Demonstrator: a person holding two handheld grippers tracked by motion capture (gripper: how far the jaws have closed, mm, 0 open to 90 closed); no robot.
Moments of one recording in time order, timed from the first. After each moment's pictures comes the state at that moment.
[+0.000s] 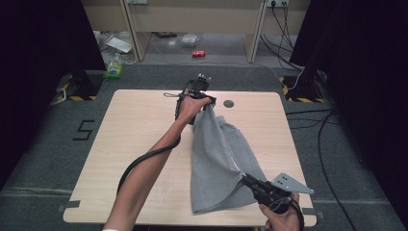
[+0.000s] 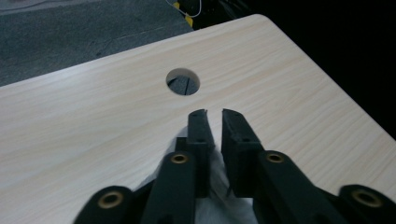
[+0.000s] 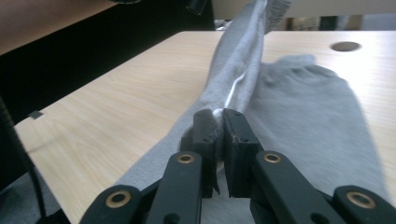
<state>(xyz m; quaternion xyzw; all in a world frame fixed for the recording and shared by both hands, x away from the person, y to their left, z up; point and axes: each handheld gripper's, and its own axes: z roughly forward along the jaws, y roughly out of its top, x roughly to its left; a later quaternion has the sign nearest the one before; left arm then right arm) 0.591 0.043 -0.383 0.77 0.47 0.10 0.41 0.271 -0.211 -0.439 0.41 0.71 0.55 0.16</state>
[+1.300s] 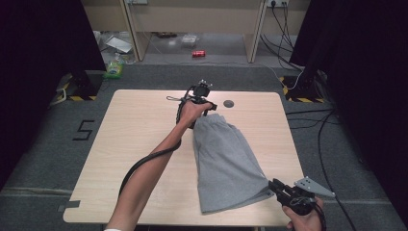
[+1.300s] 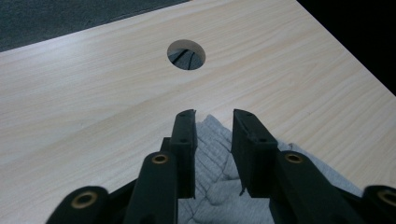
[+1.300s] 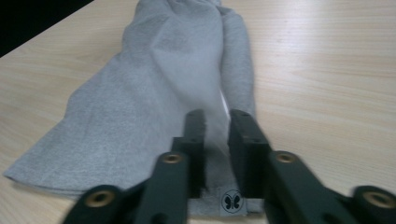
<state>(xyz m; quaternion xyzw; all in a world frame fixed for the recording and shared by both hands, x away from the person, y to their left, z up) 0.594 0.044 -0.410 0.79 0.47 0.09 0.38 0.275 -0.280 -0.472 0.51 0.70 0.47 0.17</state>
